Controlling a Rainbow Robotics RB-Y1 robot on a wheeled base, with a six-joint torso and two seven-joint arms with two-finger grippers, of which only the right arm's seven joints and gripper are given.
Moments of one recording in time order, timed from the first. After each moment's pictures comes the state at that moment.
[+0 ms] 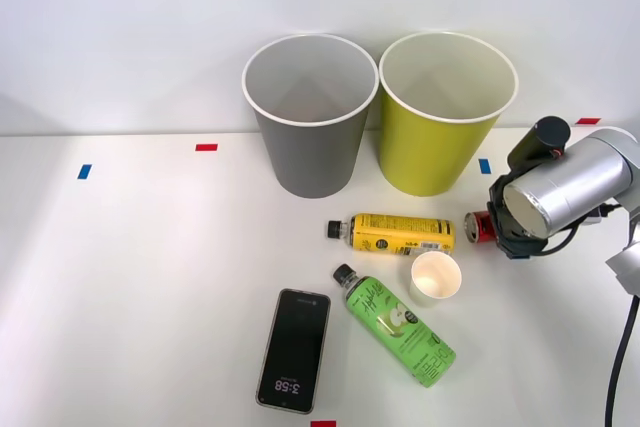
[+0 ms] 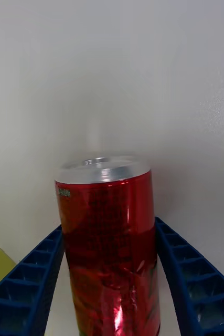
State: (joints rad) arm -0.50 -0.62 0.39 -1.60 -0.40 1.38 -0.50
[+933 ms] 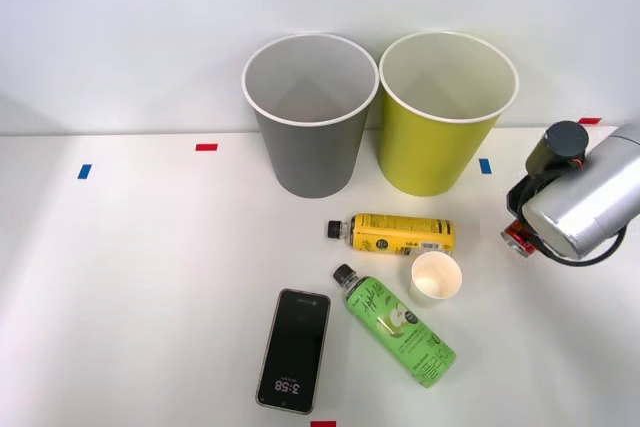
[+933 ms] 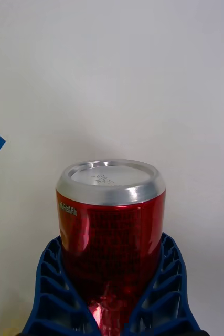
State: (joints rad) arm -0.41 -0.75 0.41 -1.94 -0.28 1.60 0.10
